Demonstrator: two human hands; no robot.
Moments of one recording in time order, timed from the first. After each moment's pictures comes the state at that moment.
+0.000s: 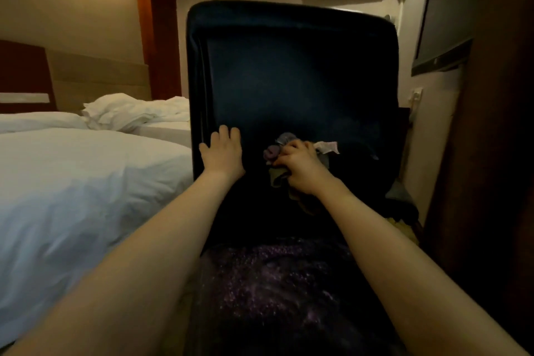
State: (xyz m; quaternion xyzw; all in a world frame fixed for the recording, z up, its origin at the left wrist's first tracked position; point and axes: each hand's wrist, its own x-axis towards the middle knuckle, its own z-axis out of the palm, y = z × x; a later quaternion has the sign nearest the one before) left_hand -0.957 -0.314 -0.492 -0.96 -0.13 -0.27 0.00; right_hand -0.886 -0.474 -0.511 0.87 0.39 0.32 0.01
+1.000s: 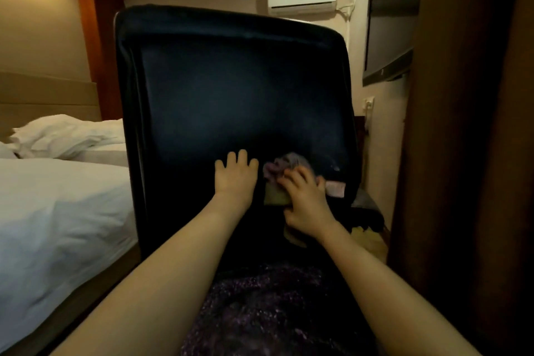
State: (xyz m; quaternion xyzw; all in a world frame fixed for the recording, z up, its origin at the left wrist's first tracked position) left_hand -0.901 -0.397 -0.507 -0.95 -0.01 -0.25 0.17; right_hand -0.855 -0.545 -0.570 0.87 0.27 0.39 -0.10
